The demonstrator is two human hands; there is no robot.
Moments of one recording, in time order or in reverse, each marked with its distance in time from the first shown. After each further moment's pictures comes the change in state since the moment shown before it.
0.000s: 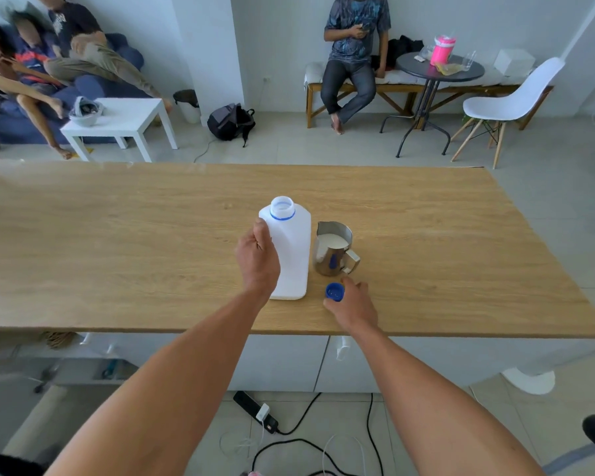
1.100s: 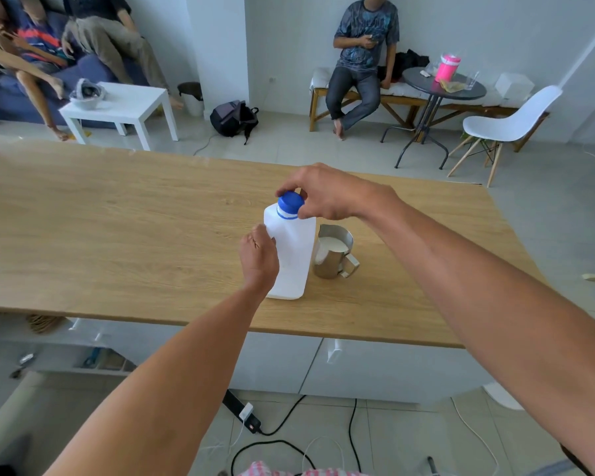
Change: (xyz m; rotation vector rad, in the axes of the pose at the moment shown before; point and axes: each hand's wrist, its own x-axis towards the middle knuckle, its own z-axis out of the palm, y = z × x) left_hand 0.003 0.001 0.000 -0.170 -0.032 -0.084; right_hand 0.002 -0.208 -0.164 -0.489 -0.209 -0.857
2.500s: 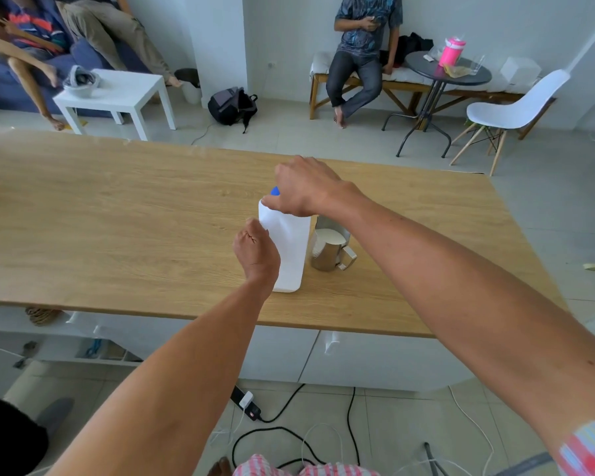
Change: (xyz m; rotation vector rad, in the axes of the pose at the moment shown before) left_hand -0.005 0.002 0.012 -0.004 0.207 -0.069; right_hand 0.015 -0.025 0.015 -0.265 0.096 0.134
